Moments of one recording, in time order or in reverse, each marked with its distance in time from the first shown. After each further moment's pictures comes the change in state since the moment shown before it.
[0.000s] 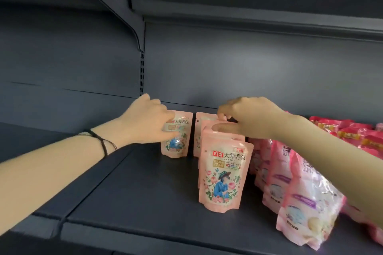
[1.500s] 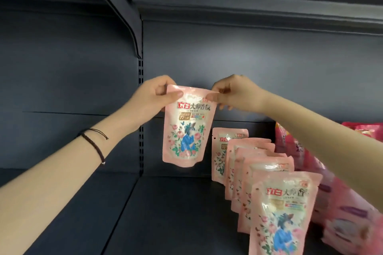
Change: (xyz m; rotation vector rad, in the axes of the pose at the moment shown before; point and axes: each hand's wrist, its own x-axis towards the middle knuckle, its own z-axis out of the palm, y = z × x) left_hand 0.056 -0.095 0.055 -1.500 0.234 -0.324; right_hand 0.155 0.011 0.031 0.697 0.148 0.250
